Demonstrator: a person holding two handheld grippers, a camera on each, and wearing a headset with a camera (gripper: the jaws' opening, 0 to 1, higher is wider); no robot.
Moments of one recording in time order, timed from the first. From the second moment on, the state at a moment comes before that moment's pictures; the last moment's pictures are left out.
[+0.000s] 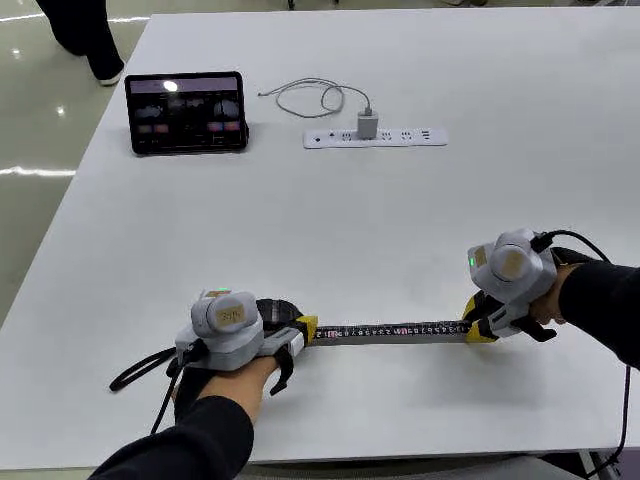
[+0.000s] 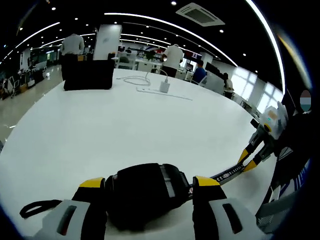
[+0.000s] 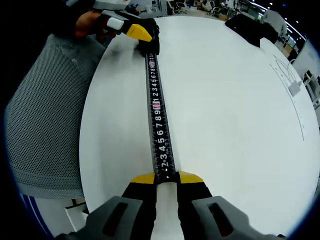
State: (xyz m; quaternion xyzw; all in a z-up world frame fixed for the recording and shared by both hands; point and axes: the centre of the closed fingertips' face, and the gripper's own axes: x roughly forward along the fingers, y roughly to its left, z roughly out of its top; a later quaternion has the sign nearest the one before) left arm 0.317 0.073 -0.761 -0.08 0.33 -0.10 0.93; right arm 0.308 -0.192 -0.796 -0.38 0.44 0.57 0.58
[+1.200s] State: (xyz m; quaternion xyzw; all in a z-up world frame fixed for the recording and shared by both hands) left arm 0.317 0.076 -0.765 -0.03 0.34 -0.10 0.93; right arm 0.308 -0.191 -0.797 -0.37 0.43 0.55 0.61
